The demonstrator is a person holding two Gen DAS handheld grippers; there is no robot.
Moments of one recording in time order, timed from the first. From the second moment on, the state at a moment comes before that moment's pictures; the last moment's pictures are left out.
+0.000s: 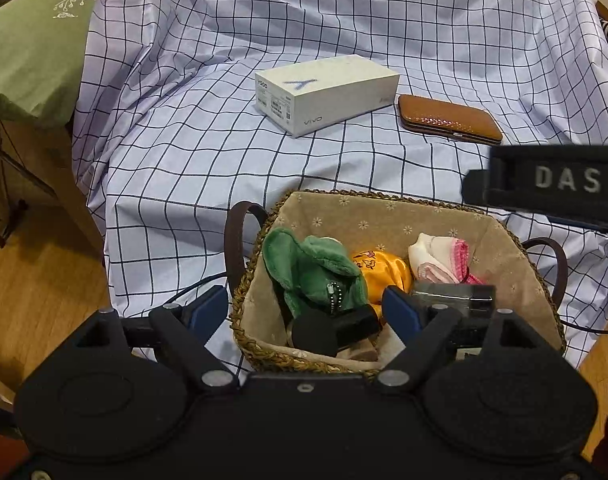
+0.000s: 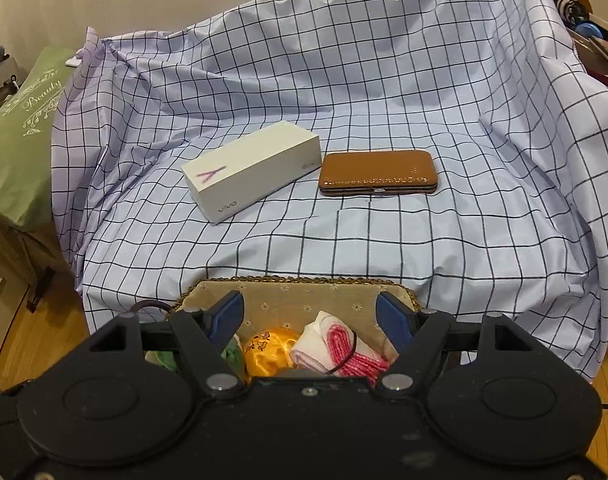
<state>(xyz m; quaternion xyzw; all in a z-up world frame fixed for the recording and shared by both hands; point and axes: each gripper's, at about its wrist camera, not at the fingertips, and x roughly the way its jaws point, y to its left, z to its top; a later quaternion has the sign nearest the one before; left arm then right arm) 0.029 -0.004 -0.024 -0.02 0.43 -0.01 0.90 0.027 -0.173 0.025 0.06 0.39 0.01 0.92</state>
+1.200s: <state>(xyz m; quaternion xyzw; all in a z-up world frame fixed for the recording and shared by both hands) 0.020 -0.003 -0.013 -0.02 0.40 0.00 0.92 -0.027 -0.202 0.012 0.02 0.41 -0.06 0.91</state>
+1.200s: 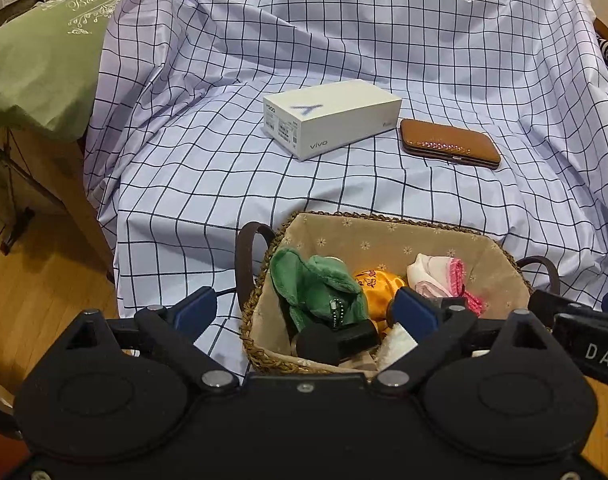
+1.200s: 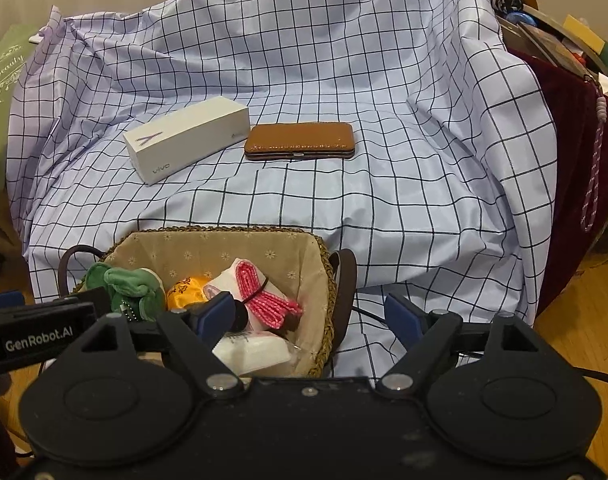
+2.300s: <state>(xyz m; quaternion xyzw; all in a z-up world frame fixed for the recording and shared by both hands) 0.019 -0.003 -0.015 -0.03 0.41 0.01 0.91 -0.030 -0.202 0.010 0.02 0.41 -0.06 0.91</state>
